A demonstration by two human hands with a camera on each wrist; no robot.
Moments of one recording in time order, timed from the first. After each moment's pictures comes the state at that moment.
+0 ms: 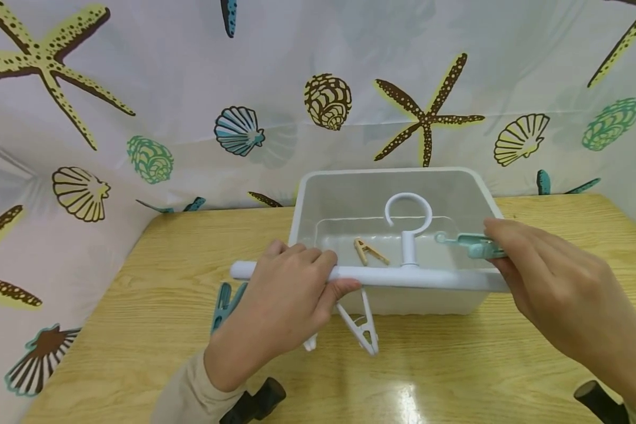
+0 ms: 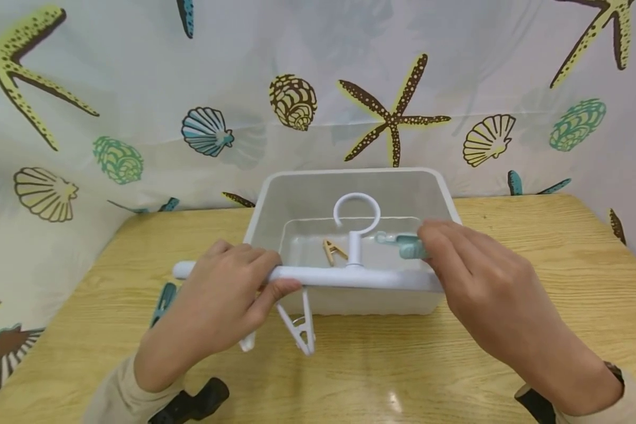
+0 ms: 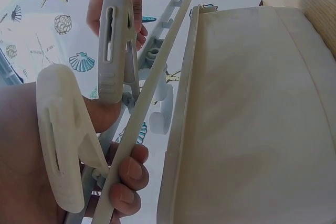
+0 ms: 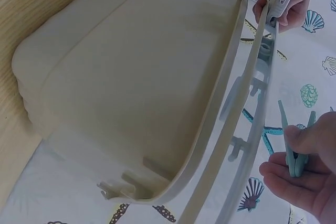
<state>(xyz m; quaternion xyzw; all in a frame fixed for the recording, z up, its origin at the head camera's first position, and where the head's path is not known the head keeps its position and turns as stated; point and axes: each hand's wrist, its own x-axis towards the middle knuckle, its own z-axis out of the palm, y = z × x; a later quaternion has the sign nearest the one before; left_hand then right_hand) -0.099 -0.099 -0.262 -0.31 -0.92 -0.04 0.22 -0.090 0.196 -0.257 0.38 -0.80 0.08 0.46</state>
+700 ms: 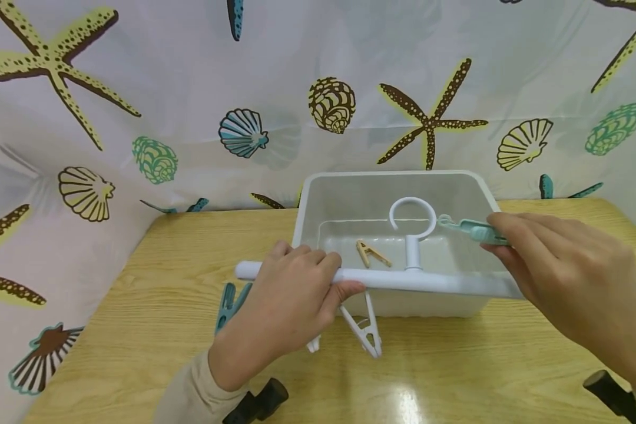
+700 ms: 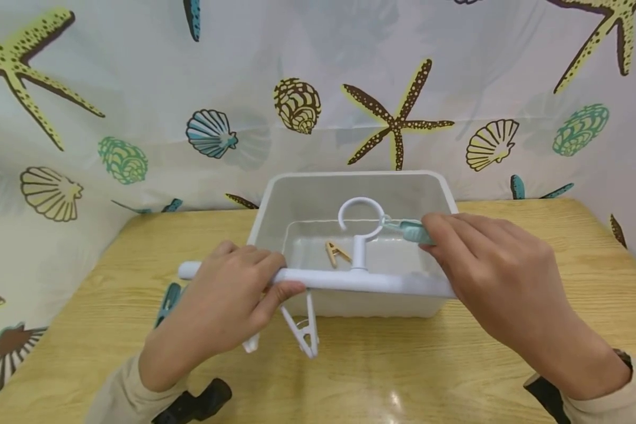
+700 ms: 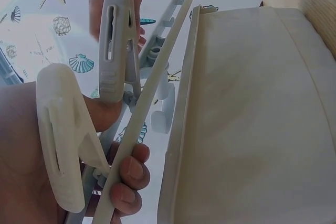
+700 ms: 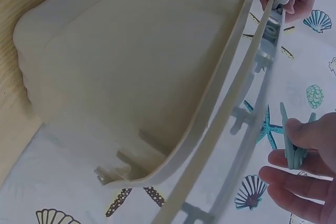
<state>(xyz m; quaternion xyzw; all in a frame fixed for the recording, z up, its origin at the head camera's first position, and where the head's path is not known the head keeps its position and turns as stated) -0.099 -0.098 -0.261 -0.31 -0.93 -0.04 0.21 -0.099 0.196 -0.243 0.37 -0.79 0.05 0.49</state>
